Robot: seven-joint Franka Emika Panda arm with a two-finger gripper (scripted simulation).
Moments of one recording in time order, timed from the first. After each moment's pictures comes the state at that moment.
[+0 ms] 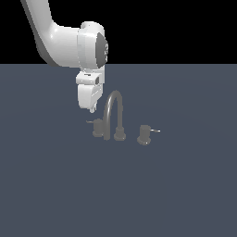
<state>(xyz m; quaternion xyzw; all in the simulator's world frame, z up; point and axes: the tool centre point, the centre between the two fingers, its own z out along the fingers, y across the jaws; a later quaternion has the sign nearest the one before) 0.063 0.108 0.110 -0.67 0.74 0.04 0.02</state>
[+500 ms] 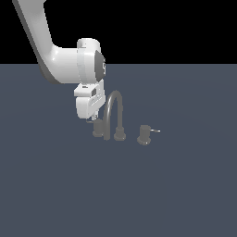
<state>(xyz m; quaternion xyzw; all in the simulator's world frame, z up) 0.074 0.105 0.069 -0.62 0.79 0.01 0.00</state>
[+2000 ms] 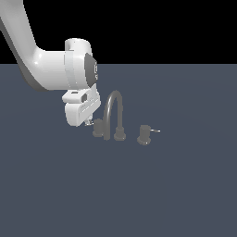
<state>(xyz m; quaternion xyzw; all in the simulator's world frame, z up) 0.037 0.125 0.063 -0.61 0.79 -0.01 0.01</state>
